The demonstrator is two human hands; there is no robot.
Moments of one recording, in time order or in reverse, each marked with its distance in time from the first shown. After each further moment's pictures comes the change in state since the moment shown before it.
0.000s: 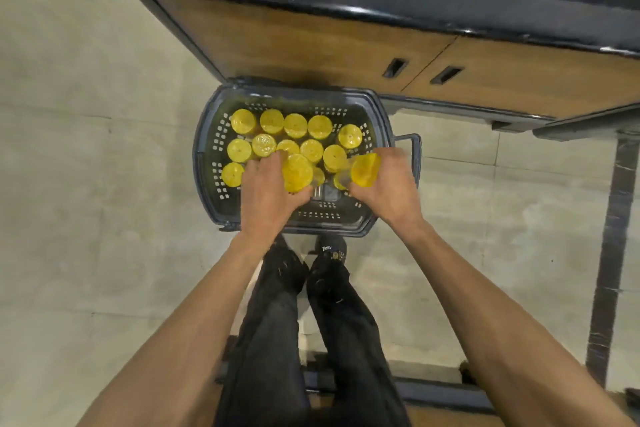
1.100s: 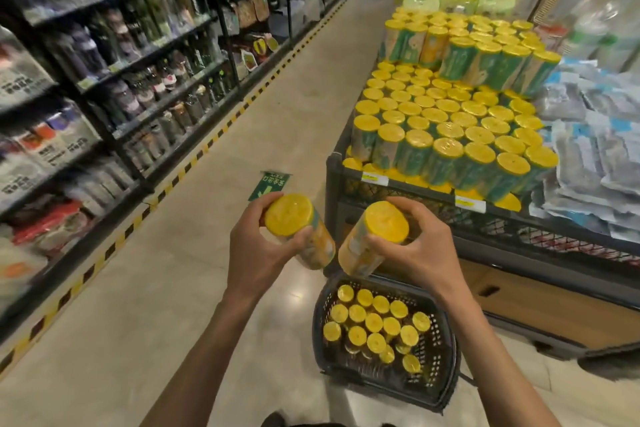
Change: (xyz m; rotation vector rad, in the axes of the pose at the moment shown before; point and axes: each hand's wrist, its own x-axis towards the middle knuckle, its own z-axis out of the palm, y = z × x) left_hand -0.163 -0.097 -0.457 -0.740 0.655 0.193; right_hand -0.254 -0.381 -0.195 0.480 0.231 -0.709
